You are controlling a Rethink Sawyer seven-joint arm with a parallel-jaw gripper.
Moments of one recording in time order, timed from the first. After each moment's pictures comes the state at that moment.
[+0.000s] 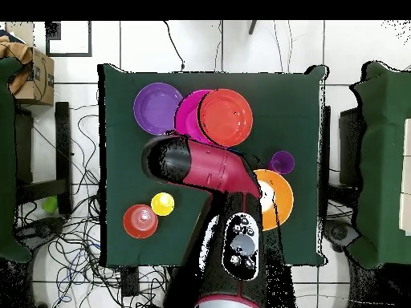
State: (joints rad) arm -0.05 -0.71 -0.13 1.65 0.17 0.51 2.08
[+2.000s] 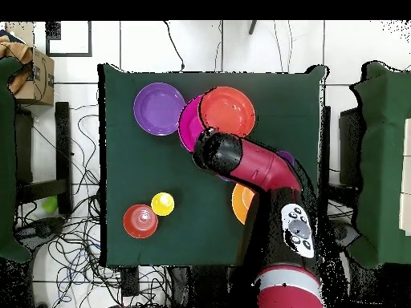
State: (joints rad) arm -0.25 -0.61 -0.06 1.62 0.16 0.46 2.08
